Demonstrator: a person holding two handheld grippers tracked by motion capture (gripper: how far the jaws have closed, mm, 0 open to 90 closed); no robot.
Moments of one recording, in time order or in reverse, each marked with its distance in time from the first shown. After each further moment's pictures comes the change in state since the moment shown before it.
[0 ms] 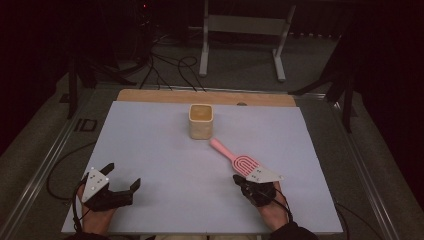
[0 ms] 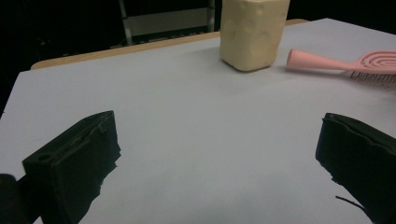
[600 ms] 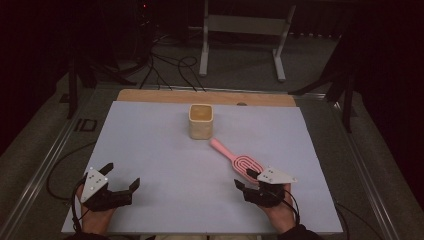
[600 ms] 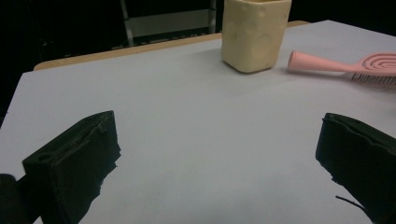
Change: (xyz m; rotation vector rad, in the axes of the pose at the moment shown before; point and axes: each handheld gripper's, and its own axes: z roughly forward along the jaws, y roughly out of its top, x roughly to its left) left arm 0.001 0.000 -0.001 -0.005 0.006 -0.004; right arm -0.009 -0.002 -0.022 -0.081 0.006 0.066
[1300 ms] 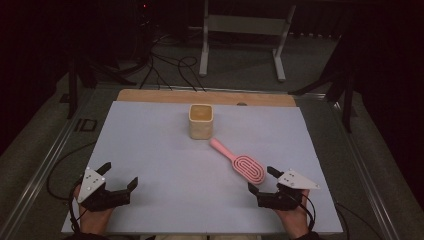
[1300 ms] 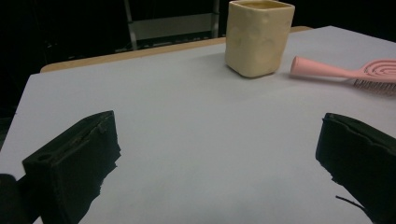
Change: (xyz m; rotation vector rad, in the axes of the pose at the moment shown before) left arm 0.003 0.001 -0.004 -0.013 0.010 -0.008; right arm -0.019 -0.009 -0.035 -0.096 -0.049 0.044
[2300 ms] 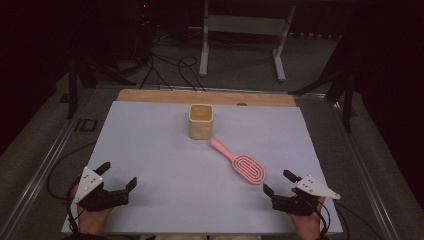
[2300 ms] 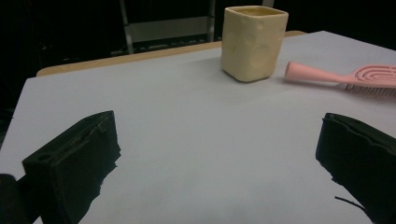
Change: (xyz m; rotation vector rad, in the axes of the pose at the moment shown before) left arm 0.002 0.004 -0.004 -0.008 -0.017 -0.006; right arm -0.022 -0.020 -0.029 -0.057 -0.078 0.055
